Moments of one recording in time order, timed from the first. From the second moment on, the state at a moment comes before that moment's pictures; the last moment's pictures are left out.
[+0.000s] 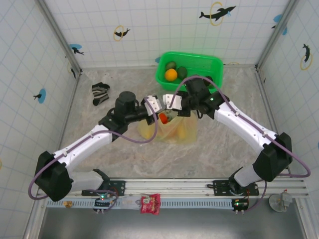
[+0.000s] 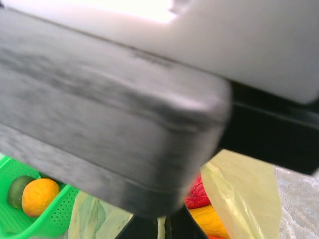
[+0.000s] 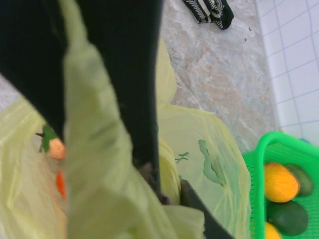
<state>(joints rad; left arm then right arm) -0.66 1.24 0.89 0.05 0.52 0.49 0.69 1.49 1.35 -0.62 -0.30 -0.96</state>
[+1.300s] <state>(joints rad) -0.66 1.23 0.89 0.05 0.51 0.50 0.75 1.45 1.37 -0.67 -0.20 -1.00</state>
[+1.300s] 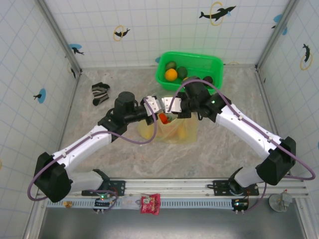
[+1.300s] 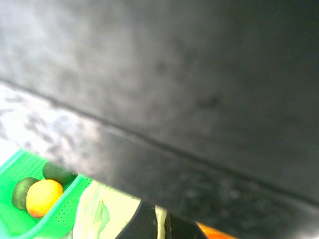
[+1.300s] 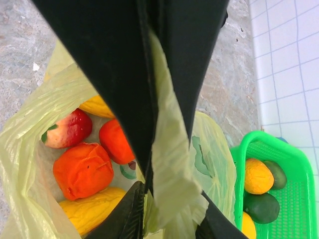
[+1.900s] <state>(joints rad) -0.66 1.23 0.89 0.04 0.51 0.52 0.75 1.45 1.37 -0.69 -0.18 -1.00</state>
